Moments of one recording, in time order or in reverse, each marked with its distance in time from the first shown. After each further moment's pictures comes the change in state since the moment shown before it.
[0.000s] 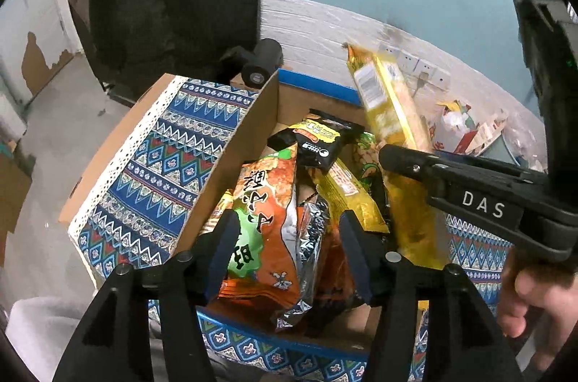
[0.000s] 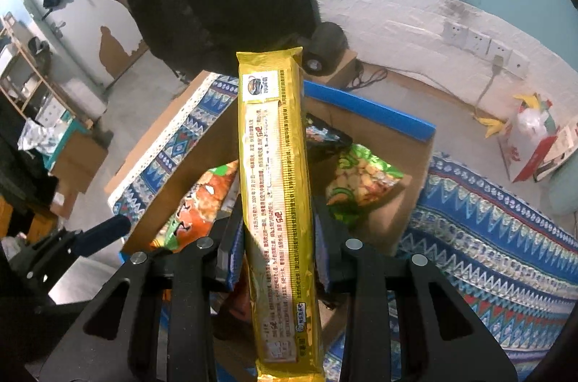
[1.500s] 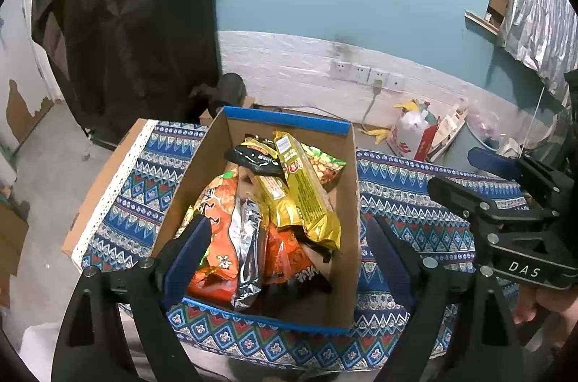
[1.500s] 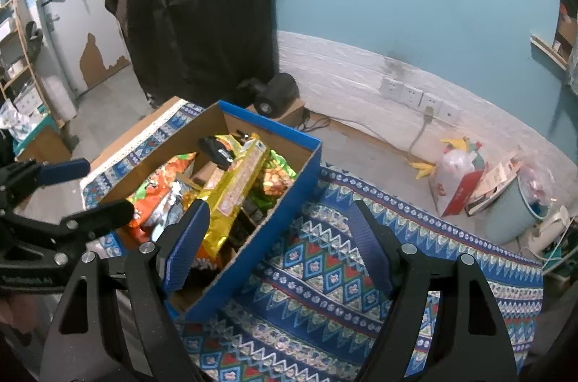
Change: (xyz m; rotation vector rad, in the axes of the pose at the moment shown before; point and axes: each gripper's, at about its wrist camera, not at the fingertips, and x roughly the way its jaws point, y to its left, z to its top) left arm -0.065 -0.059 -0.019 0.150 -0.110 -0.064; right arm -0.121 -0.022 -0.067 -0.124 -0.216 -0.224
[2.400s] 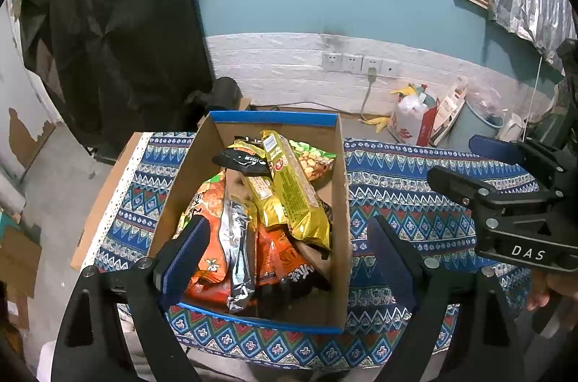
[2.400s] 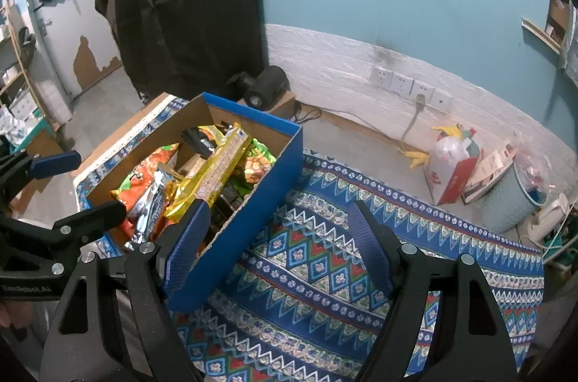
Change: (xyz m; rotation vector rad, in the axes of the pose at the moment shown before) left arm 0.005 -0.032 -0.001 0.100 0.012 0.034; right arm -0.001 -0.023 -0.011 0.038 0.024 -0.009
